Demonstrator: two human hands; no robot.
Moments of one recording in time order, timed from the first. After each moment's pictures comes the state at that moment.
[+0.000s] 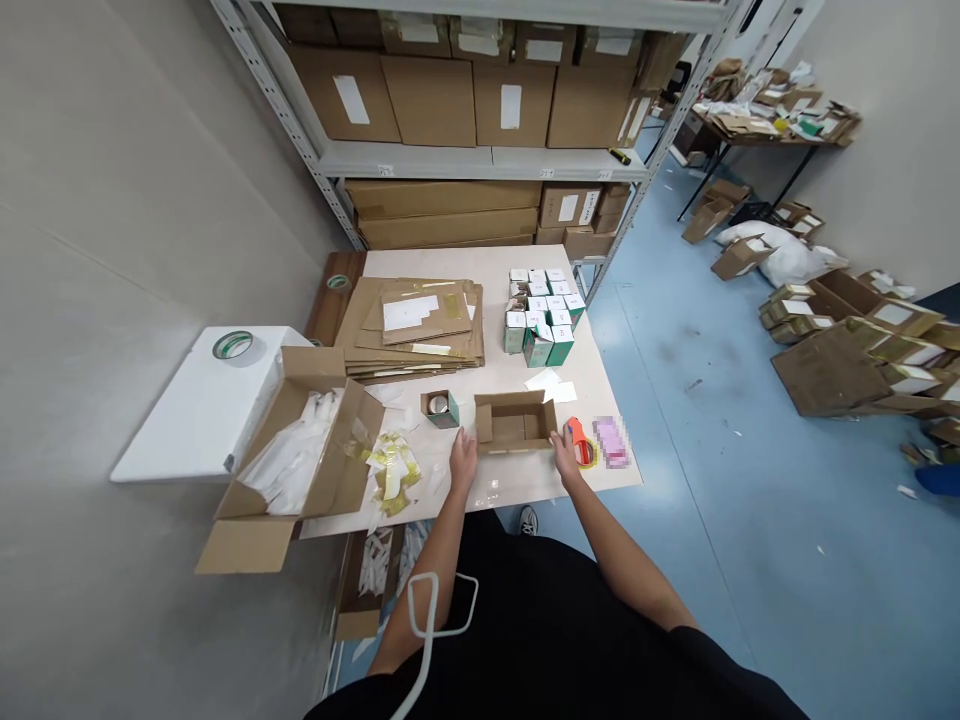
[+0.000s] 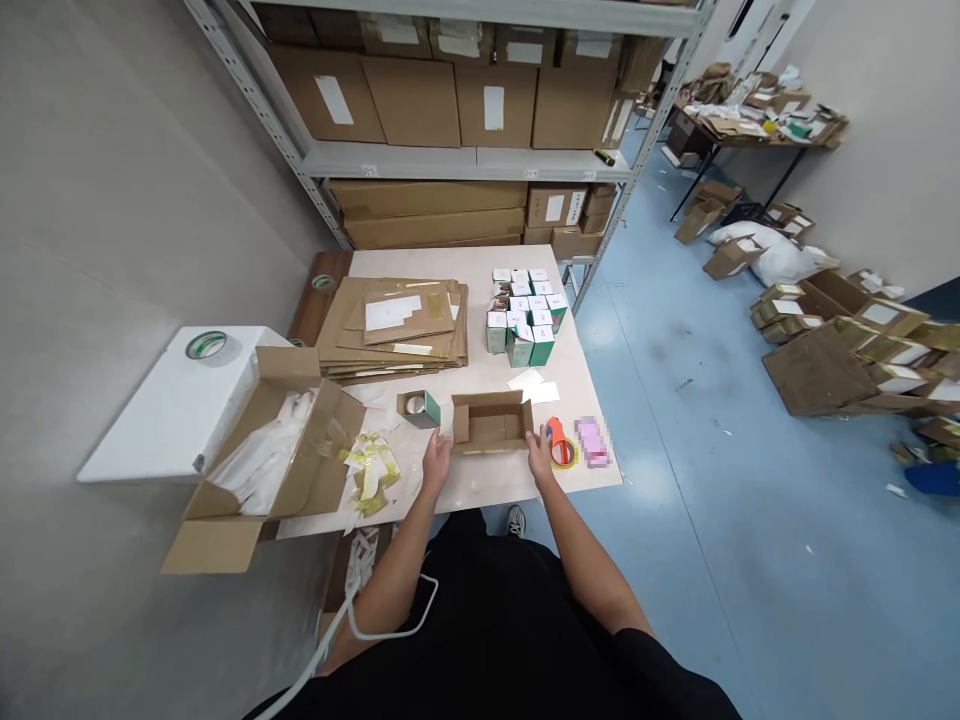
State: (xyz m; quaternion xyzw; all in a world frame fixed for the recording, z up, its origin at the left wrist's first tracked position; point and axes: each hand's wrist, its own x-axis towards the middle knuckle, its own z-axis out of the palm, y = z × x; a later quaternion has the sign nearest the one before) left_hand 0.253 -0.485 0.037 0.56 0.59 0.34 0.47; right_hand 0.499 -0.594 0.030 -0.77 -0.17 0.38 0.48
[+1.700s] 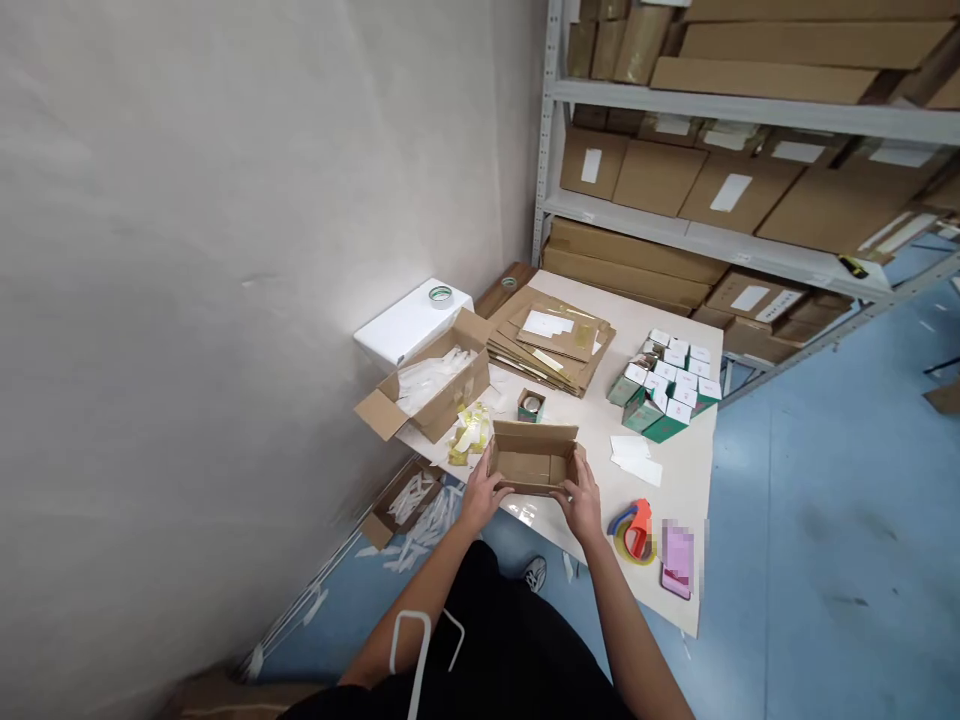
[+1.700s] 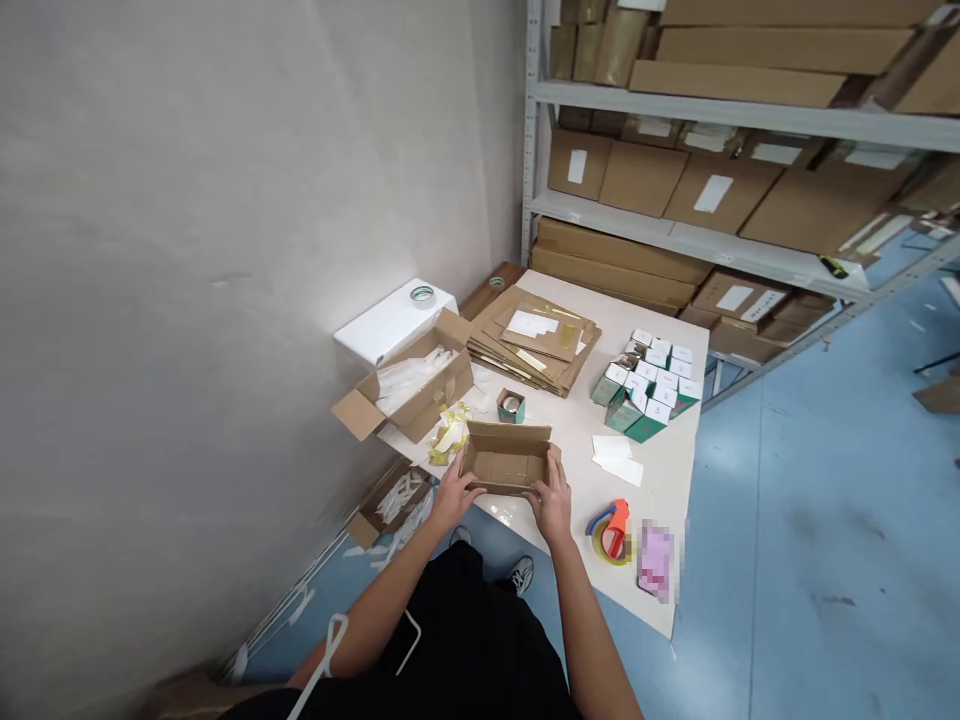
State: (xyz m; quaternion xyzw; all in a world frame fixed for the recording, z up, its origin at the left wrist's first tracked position) left_hand 0.184 -0.611 0.108 0.69 0.64 0.27 0.21; right_hand 0.452 -0.583 0.099 -0.57 -0.71 0.28 0.30
